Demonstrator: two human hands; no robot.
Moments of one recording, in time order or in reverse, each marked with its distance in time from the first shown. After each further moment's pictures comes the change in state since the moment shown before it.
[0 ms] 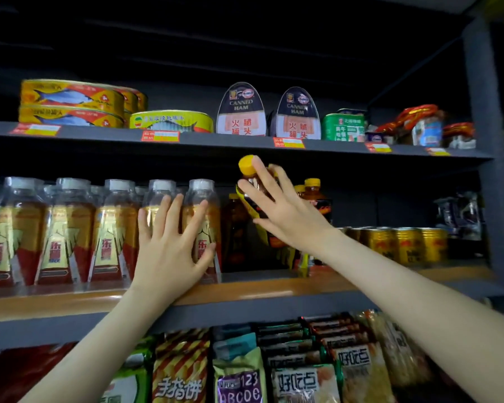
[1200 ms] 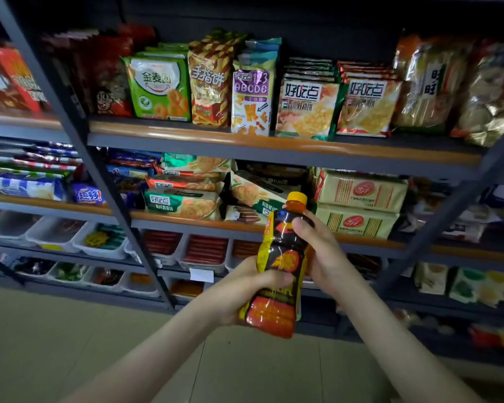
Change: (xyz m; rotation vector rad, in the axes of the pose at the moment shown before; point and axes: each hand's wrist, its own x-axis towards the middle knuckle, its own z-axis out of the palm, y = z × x) left_hand -0.354 0.279 -0.181 -1.665 -1.186 -1.374; right_hand -0.370 -0.221 -0.161 2.188 -0.619 1.552
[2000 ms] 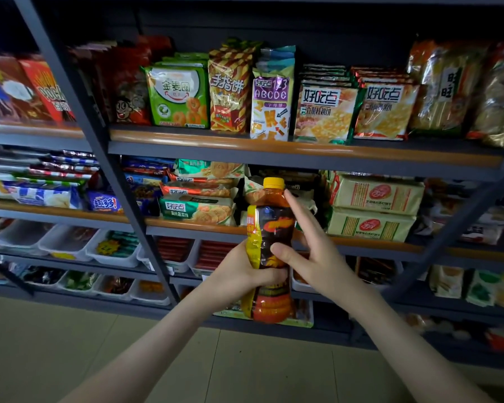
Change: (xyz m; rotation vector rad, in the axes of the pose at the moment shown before) left_hand -0.016 0.018 -0.053 0.320 0.169 0.195; right_hand -0.001 0.008 0.043 -0.840 -0.153 -0.395
